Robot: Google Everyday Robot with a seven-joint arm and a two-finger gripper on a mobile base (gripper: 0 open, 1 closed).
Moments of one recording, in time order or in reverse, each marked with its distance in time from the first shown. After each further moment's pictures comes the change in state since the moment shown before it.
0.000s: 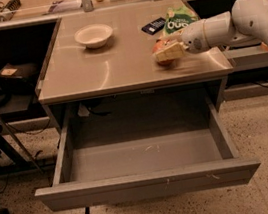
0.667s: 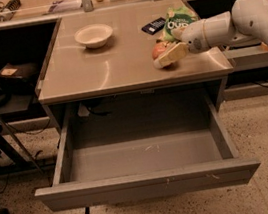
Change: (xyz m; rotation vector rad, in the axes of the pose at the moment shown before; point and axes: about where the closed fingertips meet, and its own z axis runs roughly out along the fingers) arm 0.000 0.000 0.000 0.000 0.000 0.000
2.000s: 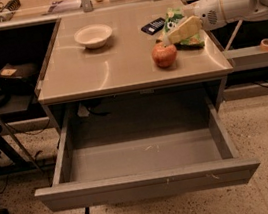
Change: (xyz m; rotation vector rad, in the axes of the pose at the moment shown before) arm -0.059 0.000 -0.056 0.003 -0.019 0.005
